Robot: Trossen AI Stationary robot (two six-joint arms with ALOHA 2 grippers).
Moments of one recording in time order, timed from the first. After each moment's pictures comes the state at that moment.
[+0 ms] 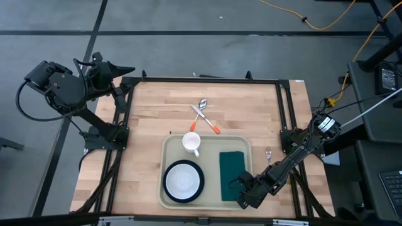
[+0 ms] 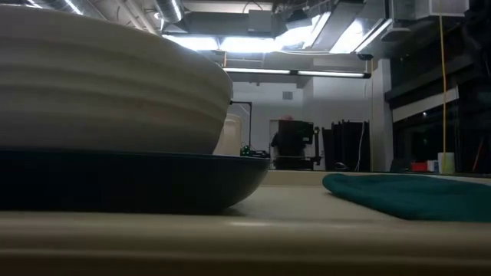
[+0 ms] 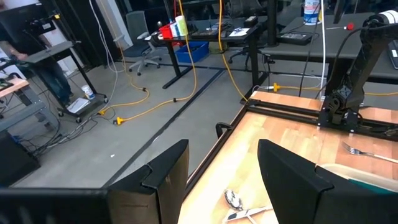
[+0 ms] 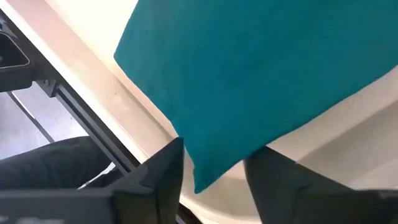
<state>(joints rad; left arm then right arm) -0.47 1.31 2.26 -1.52 -1.05 -0.35 0.80 1.74 0.98 -0.33 0.05 1.66</state>
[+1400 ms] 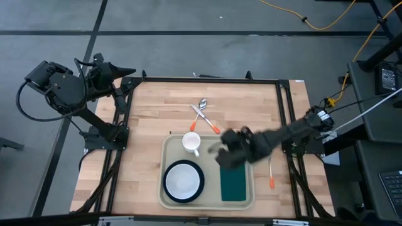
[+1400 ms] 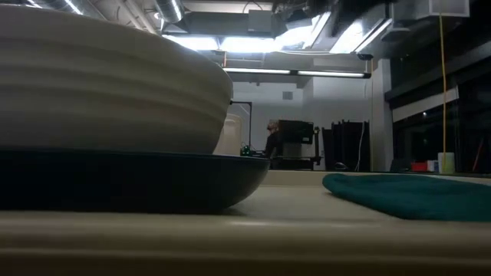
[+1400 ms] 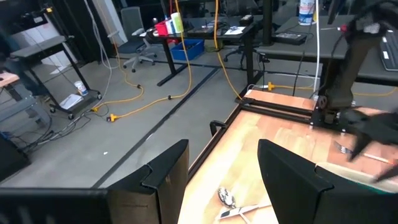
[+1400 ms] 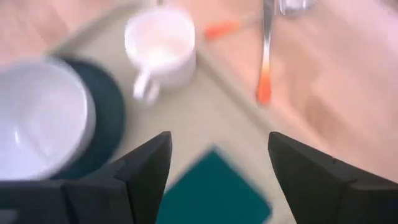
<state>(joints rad) -0.47 1.31 2.26 -1.52 -1.03 -0.37 0.43 1.74 1.66 -1.20 0.52 1.09</state>
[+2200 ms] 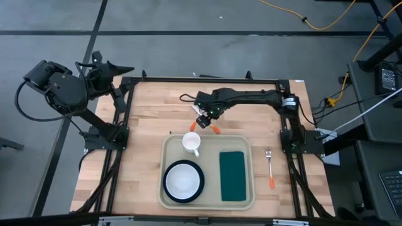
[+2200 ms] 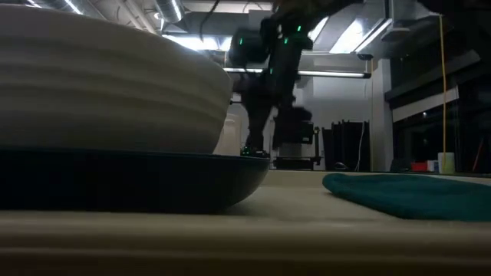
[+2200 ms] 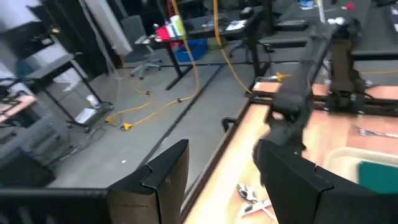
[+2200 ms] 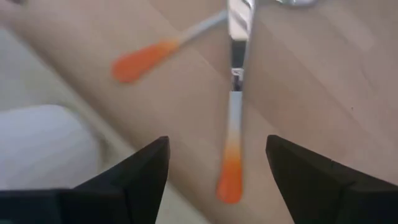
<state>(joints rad) -0.47 1.30 2.26 -1.55 -1.05 -0.26 -0.22 2.06 1.66 -0.91 -0.06 0.59</state>
